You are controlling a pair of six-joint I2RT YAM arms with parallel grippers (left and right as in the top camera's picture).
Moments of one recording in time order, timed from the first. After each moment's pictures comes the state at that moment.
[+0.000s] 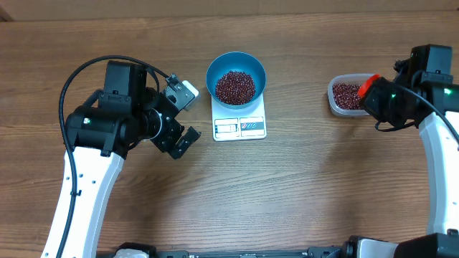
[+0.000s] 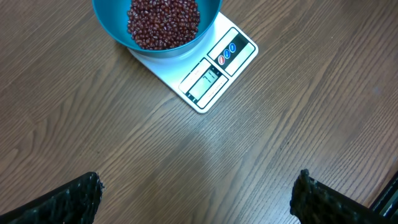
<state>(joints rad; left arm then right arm) -0.17 1.33 1.39 -1.15 0.35 0.53 -0.18 1.47 1.40 -1.08 -0.24 0.43</state>
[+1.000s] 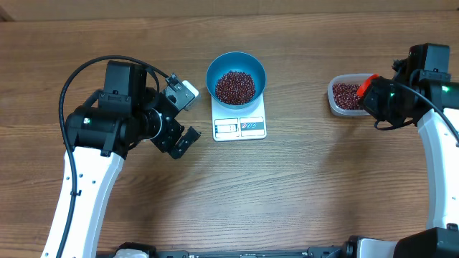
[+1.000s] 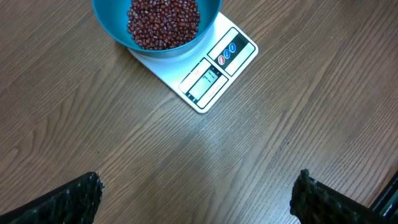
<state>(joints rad) -0.17 1.33 1.39 -1.15 0.35 0.53 -0.18 1.49 1.40 -1.07 -0.24 0.43</state>
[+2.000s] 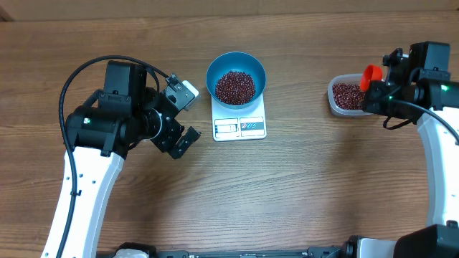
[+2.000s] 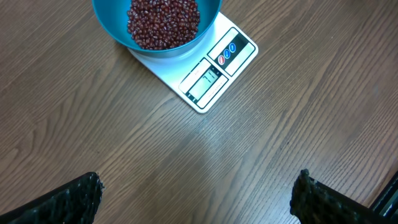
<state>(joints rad) -0.17 1.33 1.39 -1.15 0.35 0.53 -0.18 1.50 1.40 -1.03 -0.16 0.02</state>
